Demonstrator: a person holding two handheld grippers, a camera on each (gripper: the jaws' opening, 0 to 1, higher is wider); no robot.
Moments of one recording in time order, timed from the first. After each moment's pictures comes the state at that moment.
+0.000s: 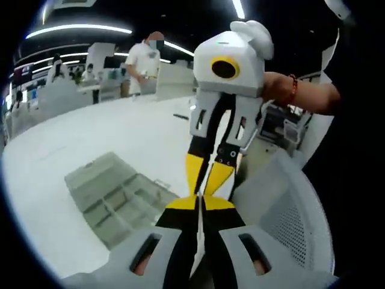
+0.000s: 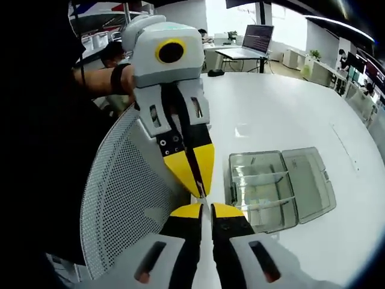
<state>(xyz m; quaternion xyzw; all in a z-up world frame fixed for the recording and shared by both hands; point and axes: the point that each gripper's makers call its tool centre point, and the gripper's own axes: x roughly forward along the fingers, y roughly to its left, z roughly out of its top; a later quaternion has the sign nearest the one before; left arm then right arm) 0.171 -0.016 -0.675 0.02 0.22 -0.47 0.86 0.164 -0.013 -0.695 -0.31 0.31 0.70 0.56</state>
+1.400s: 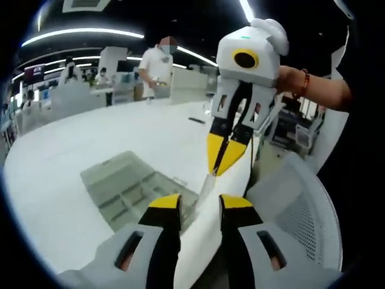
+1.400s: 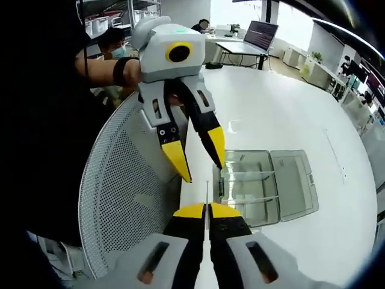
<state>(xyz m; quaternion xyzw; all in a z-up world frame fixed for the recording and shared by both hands) 0.179 0.012 -0.676 0.01 0.21 -0.42 0.88 0.180 -0.019 -0.682 -0.37 0.30 0.68 0.56</state>
